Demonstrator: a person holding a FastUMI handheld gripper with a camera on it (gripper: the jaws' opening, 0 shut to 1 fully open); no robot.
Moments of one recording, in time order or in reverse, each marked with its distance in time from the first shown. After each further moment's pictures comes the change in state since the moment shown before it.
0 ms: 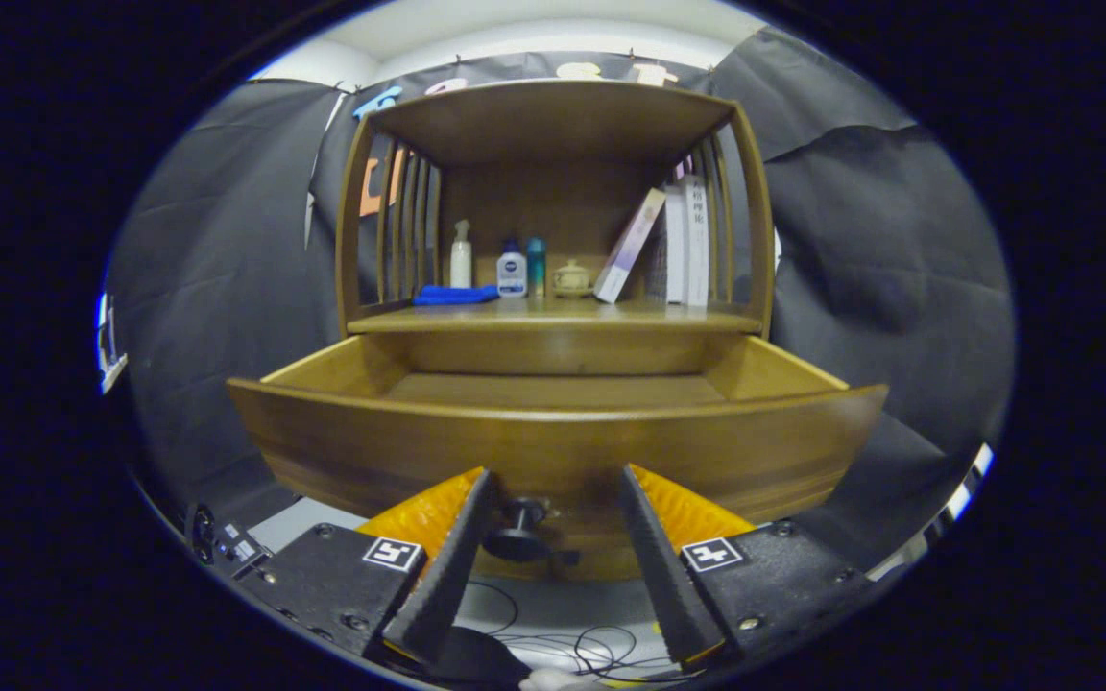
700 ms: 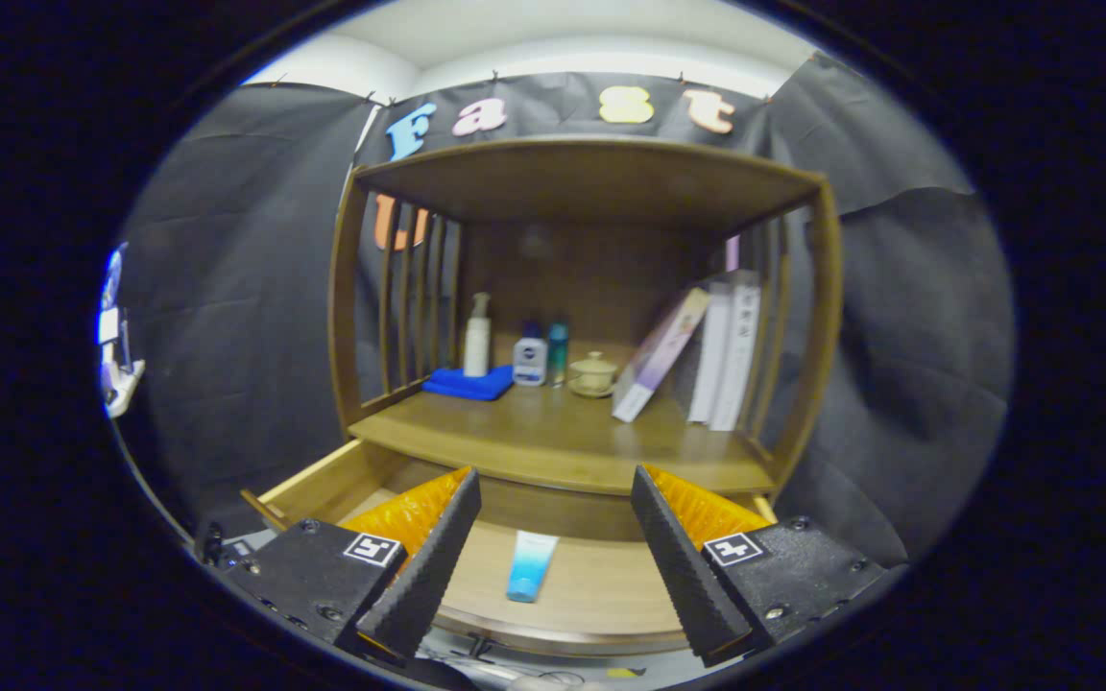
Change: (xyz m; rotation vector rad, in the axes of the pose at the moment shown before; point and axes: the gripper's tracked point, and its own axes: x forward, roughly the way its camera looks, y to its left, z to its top) arm 0.059 0.012 0.159 -0.084 0.021 0.197
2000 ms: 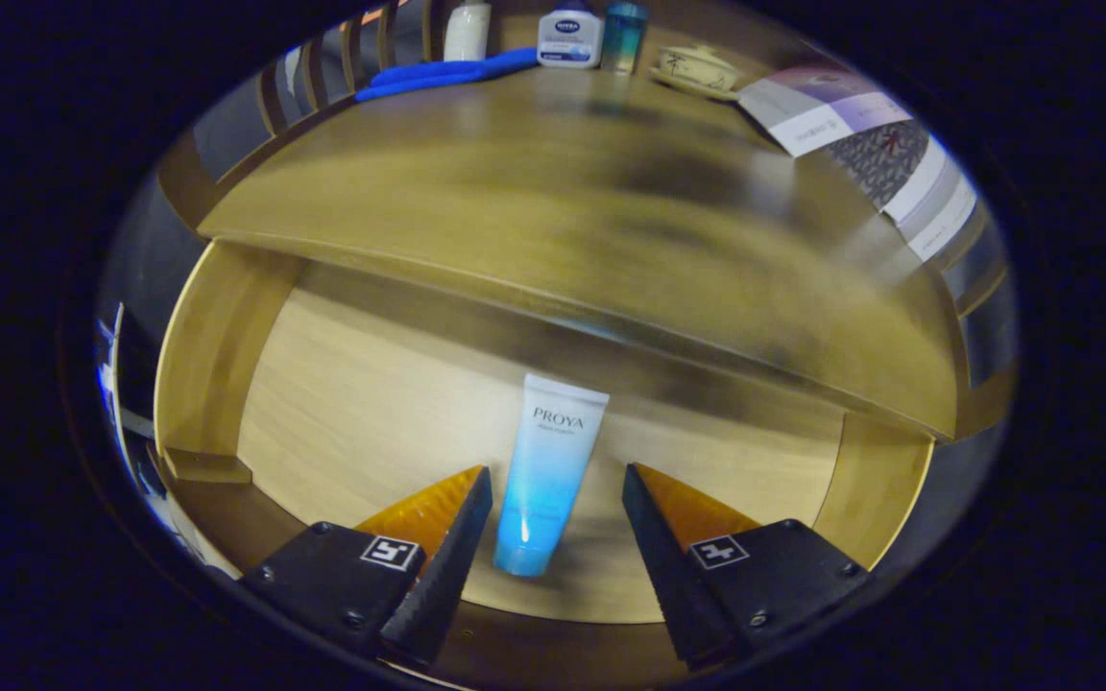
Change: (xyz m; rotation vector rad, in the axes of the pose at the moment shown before) arm 0.118 -0.005 -0.168 -0.053 1.017 -0.025
